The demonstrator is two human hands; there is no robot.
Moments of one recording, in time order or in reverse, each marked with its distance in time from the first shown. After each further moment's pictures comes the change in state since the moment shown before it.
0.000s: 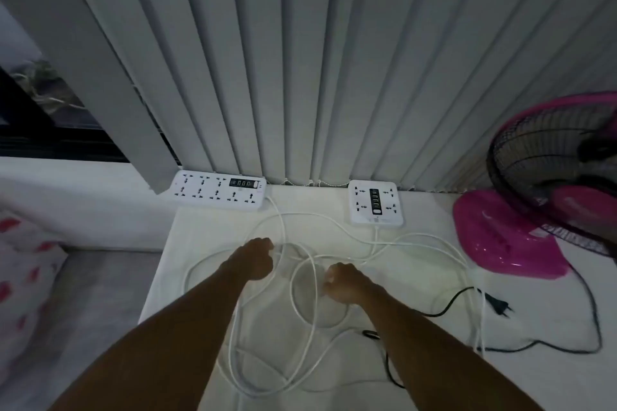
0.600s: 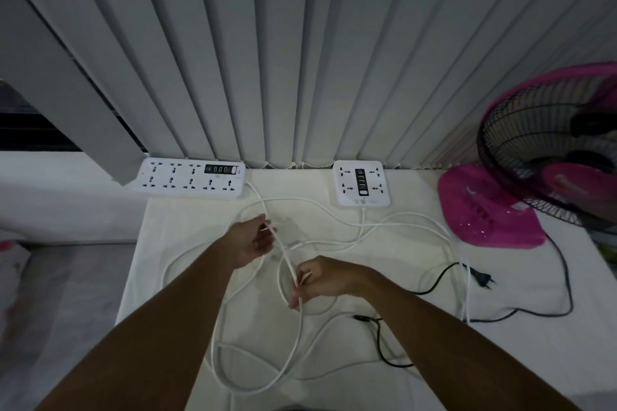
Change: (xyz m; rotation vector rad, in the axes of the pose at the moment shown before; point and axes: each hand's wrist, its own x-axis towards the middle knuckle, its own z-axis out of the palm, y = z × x) left_hand 0.028 0.029 -0.016 -1.588 -0.230 -0.702; right_hand -0.027 -0.019 -0.017 0.590 -0.439 -0.227
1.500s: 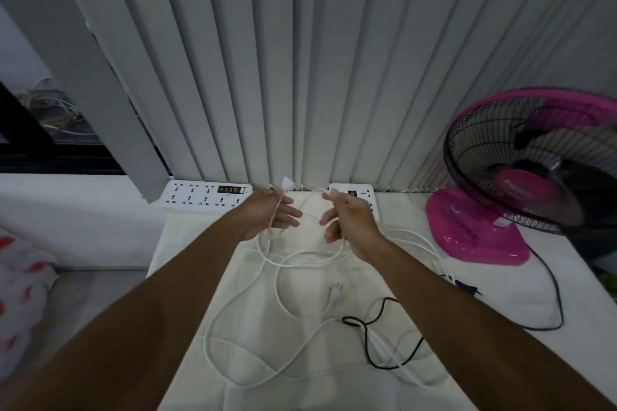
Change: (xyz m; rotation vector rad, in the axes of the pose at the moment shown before) left_hand -0.121 0.037 0.068 0.434 -0.157 0.417; right_hand -0.073 -0.063 -0.038 0.504 0.760 -0.384
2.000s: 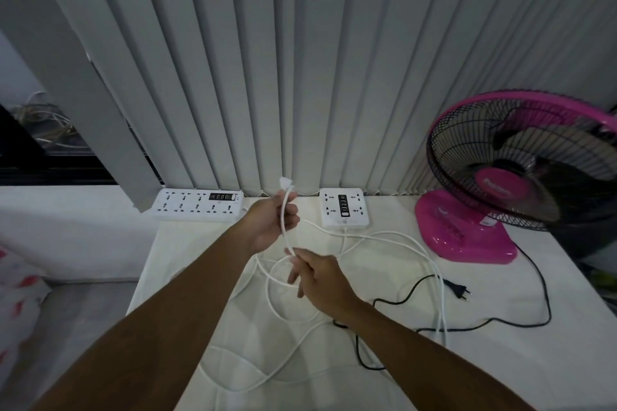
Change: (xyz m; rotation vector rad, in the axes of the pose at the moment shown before) left_hand -0.001 -0.007 0.038 -0.459 -0.042 0.000; right_hand -0.059 0.084 0.009 -0.499 -0.184 -0.474
